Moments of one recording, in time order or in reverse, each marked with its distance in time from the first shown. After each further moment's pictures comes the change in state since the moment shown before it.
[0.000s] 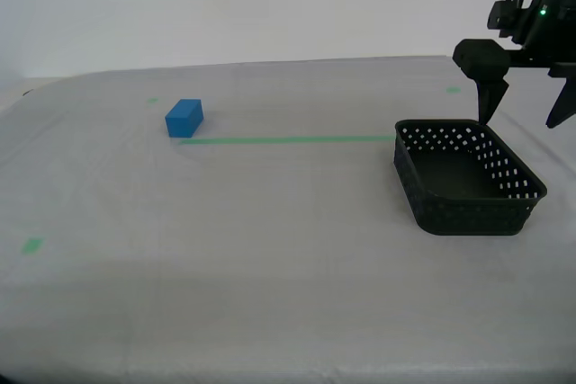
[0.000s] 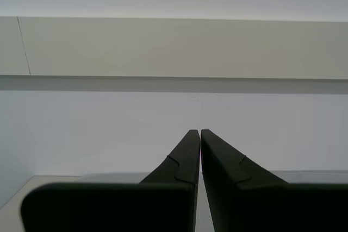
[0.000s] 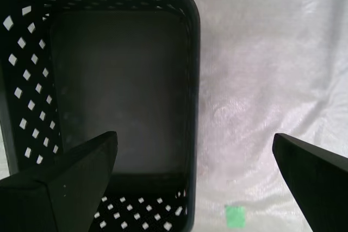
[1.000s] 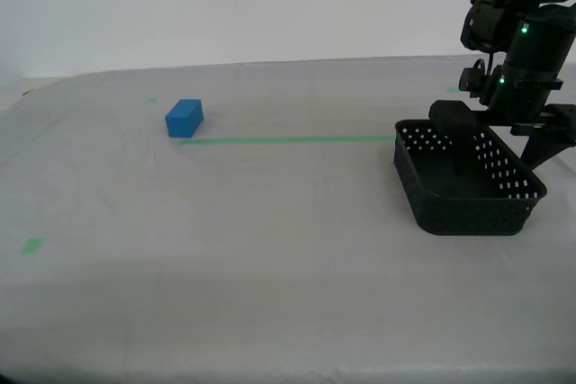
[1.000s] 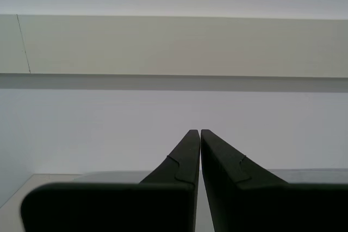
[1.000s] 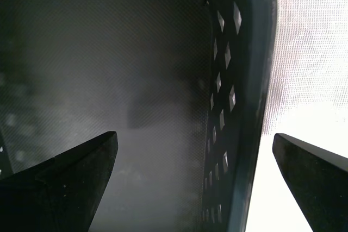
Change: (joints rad) arm 0 0.005 0.281 -0.005 0.185 -0.040 0.002; arm 1 0.000 0.000 -0.001 -0.004 0.000 0.000
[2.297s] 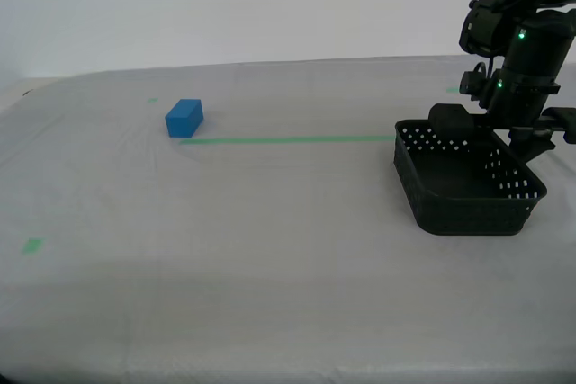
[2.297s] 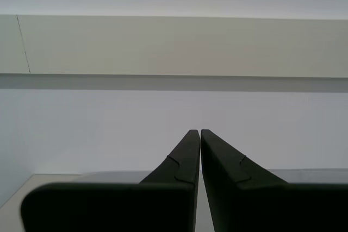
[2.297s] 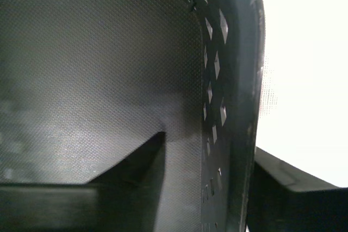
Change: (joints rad) arm 0 0.000 0.018 -0.002 0.024 0.019 0.035; arm 1 0.000 0.000 0.000 0.000 0.000 0.000
